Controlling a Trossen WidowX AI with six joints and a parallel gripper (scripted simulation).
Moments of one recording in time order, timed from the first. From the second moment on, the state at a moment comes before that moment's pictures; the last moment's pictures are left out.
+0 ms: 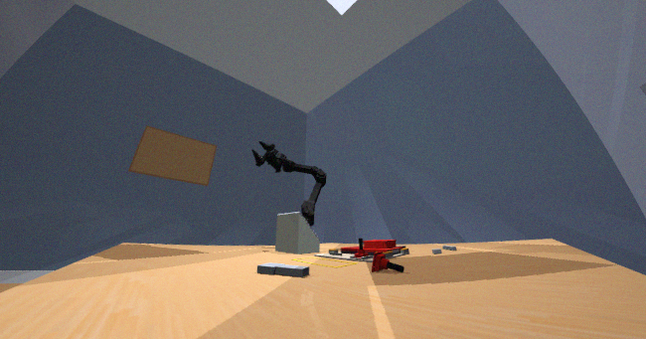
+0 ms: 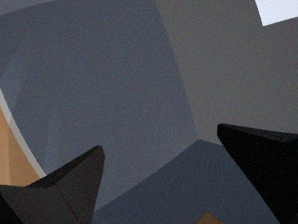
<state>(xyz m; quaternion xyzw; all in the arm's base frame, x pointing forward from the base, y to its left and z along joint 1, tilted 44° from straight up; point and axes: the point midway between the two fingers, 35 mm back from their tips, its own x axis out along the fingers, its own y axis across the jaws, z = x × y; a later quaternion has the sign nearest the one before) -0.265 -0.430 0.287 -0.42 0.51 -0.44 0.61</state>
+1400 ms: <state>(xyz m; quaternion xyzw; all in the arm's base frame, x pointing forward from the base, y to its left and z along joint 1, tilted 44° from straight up) 0.327 -0.267 0.135 0.08 0.39 0.08 0.92</state>
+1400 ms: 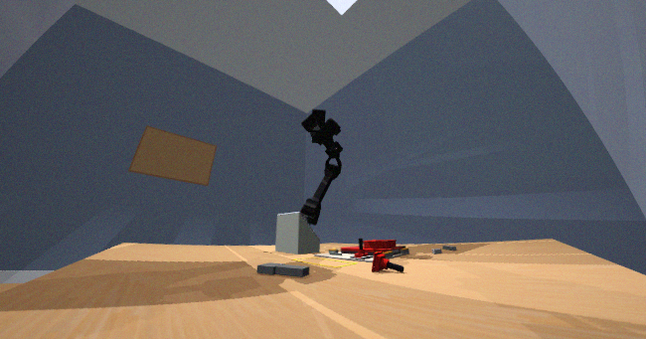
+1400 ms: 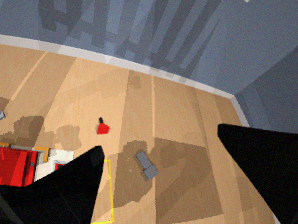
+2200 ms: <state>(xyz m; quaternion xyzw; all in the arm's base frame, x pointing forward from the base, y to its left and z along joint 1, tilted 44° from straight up) 0.351 0.074 0.094 0.24 0.67 0.29 0.65</state>
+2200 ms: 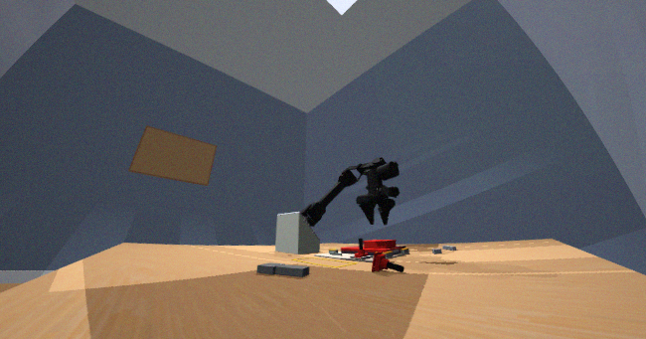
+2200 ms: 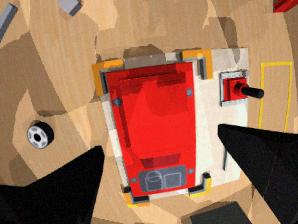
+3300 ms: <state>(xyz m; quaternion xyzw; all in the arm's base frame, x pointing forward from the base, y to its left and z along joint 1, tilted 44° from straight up) 0.348 0.087 0.077 0.24 0.67 0.28 0.64</state>
